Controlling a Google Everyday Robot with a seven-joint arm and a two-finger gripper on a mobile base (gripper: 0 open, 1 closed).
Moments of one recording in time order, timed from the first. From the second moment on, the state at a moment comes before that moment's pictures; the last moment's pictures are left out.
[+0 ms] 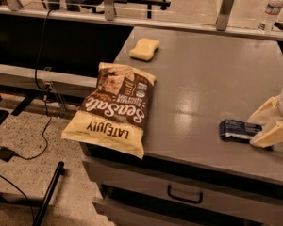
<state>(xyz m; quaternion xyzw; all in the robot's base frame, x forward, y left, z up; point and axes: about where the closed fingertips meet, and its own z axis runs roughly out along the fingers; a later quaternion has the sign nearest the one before) 0.440 -0.292 0.831 -0.60 0.77 0.08 0.17</state>
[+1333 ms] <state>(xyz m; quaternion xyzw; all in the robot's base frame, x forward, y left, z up) 0.503 -0.277 0.887 -0.59 0.77 0.08 0.24</state>
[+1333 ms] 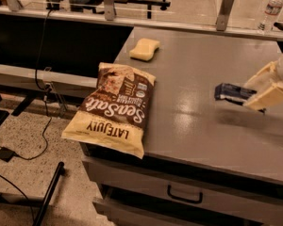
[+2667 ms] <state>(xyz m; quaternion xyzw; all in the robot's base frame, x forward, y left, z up) 0.618 -0.222 0.917 -0.61 0.73 0.04 0.30</state>
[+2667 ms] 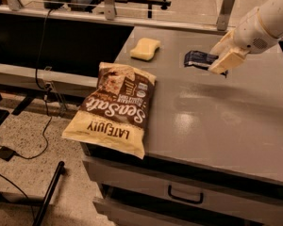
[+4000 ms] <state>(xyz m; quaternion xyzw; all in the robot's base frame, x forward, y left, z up) 0.736 -0.177 0.922 -0.60 0.69 0.02 0.40</state>
